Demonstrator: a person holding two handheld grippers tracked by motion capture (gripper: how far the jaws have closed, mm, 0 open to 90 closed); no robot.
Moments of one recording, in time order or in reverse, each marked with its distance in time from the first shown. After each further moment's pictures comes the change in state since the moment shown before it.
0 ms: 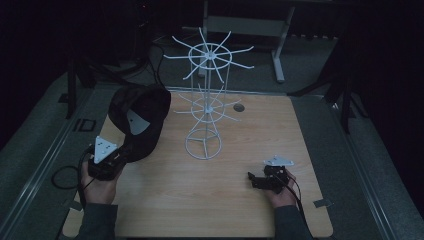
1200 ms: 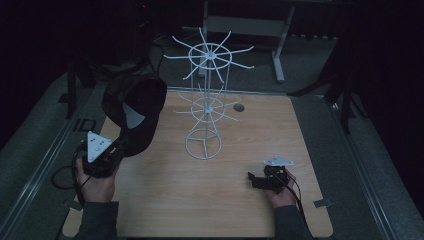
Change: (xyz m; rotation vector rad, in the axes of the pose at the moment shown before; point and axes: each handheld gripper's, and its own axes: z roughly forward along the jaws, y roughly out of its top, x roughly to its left) left arm -0.007 0.026 -0.021 -0.095 0.056 -0.008; right arm 0.000 0.000 0.000 -0.001 0.000 0.000
